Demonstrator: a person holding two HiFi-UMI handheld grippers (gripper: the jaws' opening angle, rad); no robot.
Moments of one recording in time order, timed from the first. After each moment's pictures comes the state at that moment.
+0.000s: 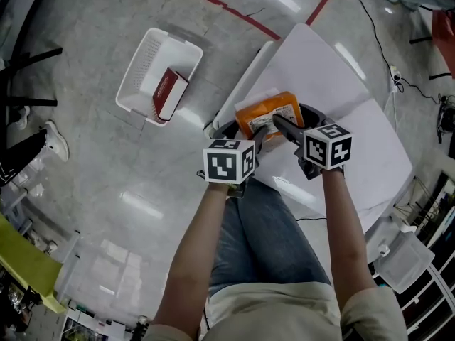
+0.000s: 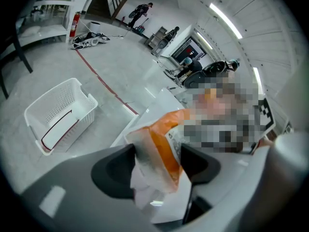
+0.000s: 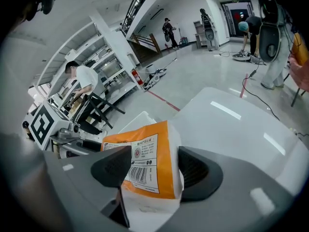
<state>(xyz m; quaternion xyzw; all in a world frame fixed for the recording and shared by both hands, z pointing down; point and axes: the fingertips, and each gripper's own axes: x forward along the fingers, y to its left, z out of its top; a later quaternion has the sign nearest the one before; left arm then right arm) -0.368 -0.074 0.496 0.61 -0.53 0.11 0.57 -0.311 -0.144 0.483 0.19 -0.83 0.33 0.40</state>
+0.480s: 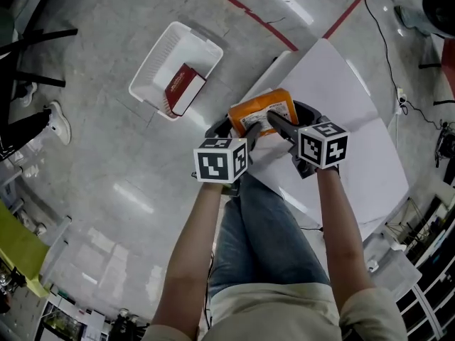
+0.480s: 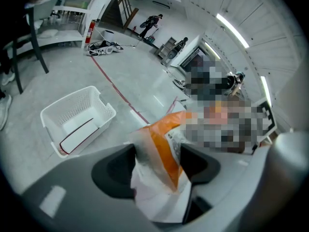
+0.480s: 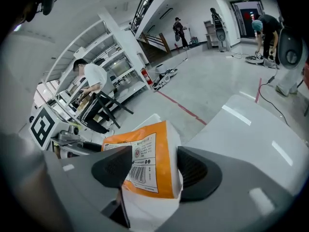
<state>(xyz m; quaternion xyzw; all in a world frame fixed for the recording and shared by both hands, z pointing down) -0.438 -0.061 0.489 0.57 -0.59 0.08 0.57 -0.386 -0.137 0.477 0.15 -0.85 0.32 0.40</state>
